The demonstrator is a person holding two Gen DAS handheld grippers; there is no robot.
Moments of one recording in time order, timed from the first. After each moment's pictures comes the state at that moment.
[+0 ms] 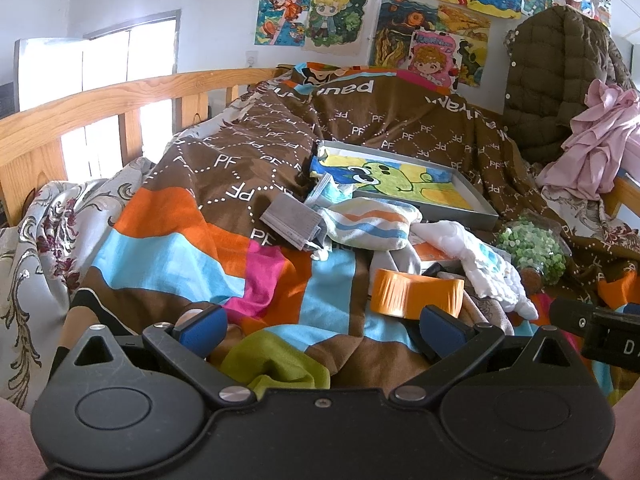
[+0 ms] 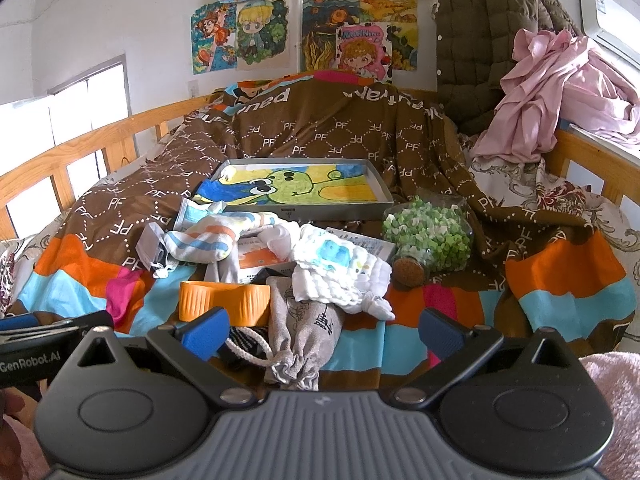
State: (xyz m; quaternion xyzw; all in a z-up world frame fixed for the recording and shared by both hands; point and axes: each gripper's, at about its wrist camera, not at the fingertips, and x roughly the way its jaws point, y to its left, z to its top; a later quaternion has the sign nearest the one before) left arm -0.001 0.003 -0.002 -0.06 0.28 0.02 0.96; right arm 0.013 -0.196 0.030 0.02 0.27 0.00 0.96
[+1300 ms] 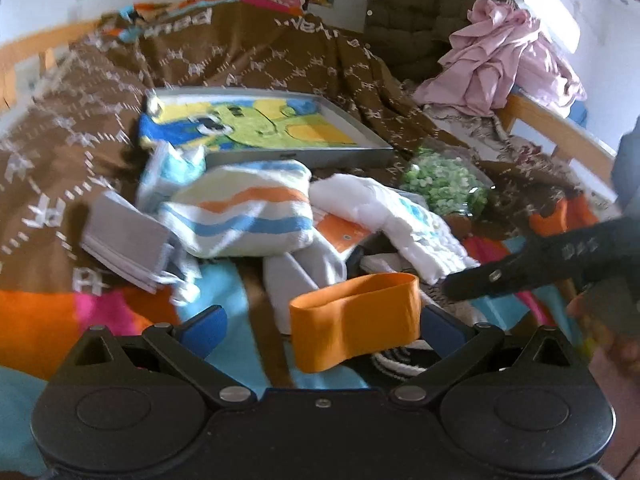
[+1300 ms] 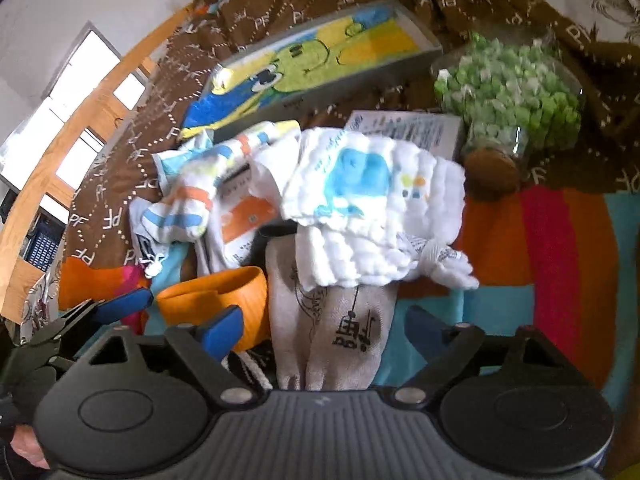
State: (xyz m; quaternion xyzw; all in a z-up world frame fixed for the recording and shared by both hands) left arm 0.149 0.003 -0.042 -0.03 0.36 -0.25 0.90; right arm 0.170 -0.246 -0.028 0.19 0.48 0.11 0.85
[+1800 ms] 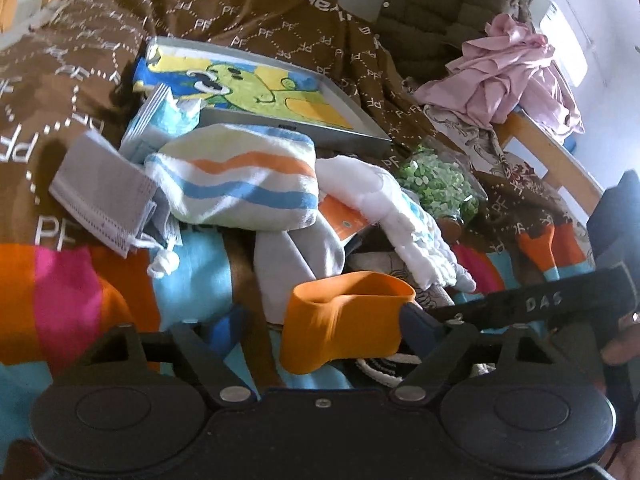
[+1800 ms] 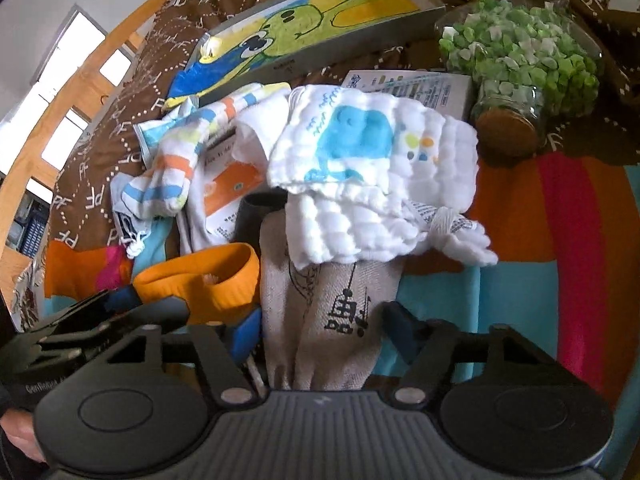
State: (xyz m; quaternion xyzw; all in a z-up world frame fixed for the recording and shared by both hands) left arm 0.170 0.014 -0.063 -0.12 0.40 -0.27 0.87; right arm 0.182 -0.235 -0.047 0.18 0.52 0.11 0.83
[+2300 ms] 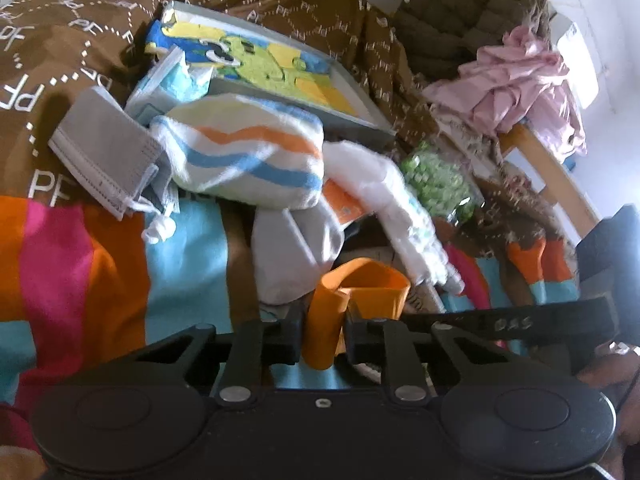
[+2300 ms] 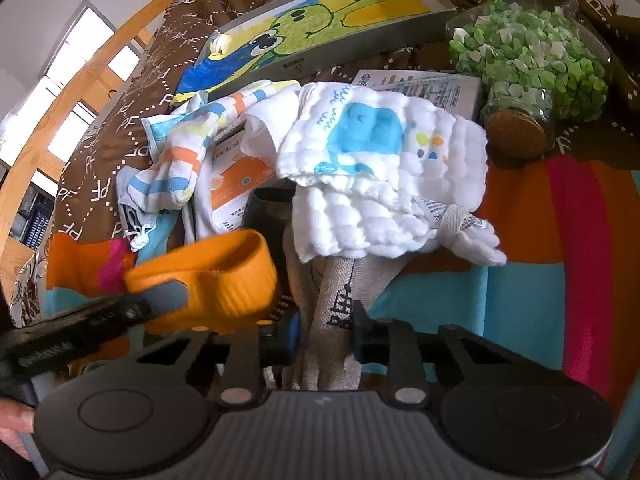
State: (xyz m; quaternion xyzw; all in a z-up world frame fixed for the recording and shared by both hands) left arm 0.170 0.018 -0.065 -0.17 0.43 -0.27 0.85; right arm 0.176 -0.232 -0.047 0.18 0.51 0.12 0.83
